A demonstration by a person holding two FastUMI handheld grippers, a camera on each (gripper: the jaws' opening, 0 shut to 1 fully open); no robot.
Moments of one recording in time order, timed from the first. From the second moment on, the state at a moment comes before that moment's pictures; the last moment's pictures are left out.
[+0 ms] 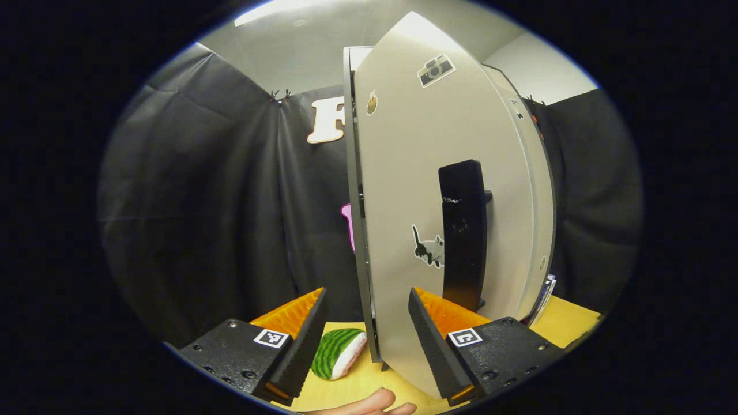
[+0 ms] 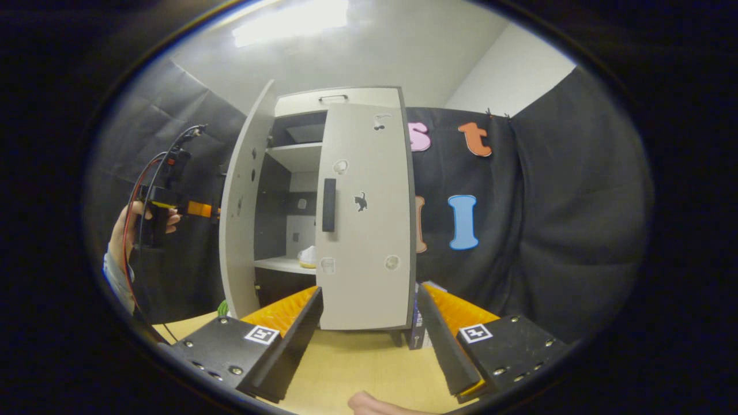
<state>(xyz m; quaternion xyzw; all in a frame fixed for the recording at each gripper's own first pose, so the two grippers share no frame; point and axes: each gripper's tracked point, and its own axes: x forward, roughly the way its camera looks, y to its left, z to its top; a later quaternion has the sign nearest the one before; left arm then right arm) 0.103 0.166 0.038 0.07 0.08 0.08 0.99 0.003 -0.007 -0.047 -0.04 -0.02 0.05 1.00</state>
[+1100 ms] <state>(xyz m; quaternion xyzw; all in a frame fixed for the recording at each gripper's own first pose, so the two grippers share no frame) 0.051 0.076 0.008 0.05 0.08 0.05 0.99 0.002 -0.027 -0.061 0.01 0.01 0.01 1.00</state>
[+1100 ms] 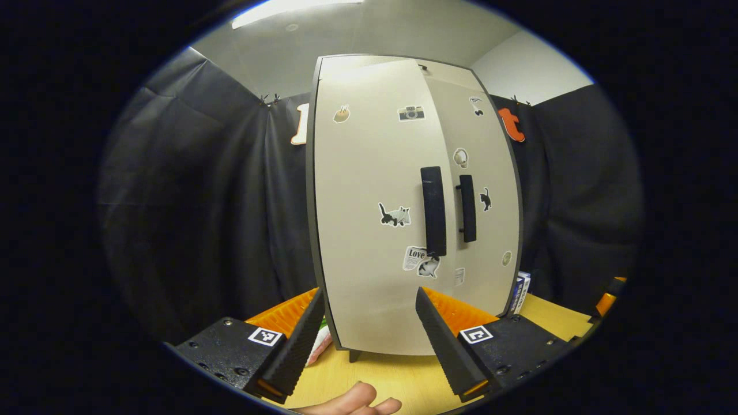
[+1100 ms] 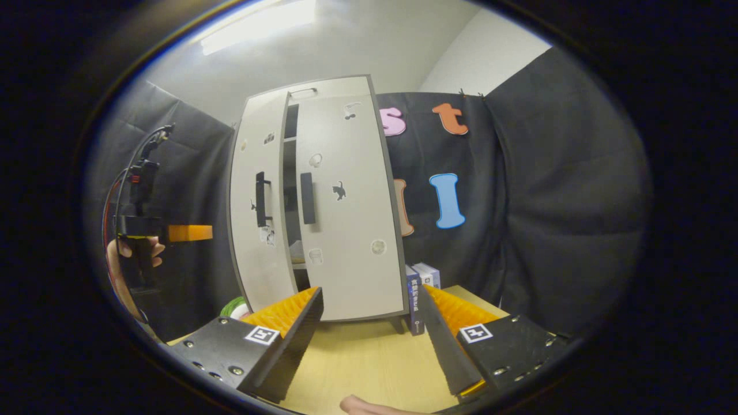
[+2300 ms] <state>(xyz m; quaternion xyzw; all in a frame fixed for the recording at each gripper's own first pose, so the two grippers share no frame) -0.037 0.089 -0.013 0.02 0.05 0.06 1.00 0.015 0.007 -0.018 -0.04 0.00 0.05 1.00</state>
